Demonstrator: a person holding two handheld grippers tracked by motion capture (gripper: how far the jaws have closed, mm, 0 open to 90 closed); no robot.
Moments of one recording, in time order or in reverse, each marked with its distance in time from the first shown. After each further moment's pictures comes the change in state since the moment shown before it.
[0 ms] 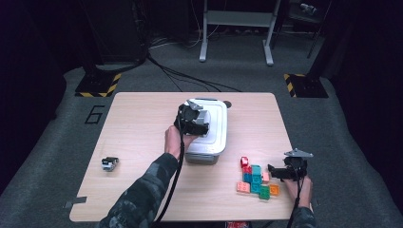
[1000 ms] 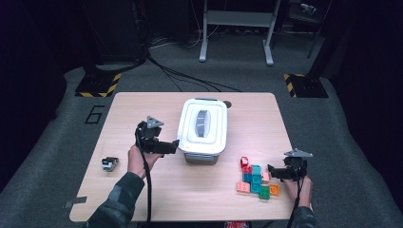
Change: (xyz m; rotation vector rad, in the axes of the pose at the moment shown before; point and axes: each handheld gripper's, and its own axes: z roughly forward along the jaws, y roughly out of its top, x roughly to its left) left arm 0.055 -0.071 -0.075 -0.010 0.006 -0.069; right arm 0.000 0.000 0.000 0.002 0.000 -0.001
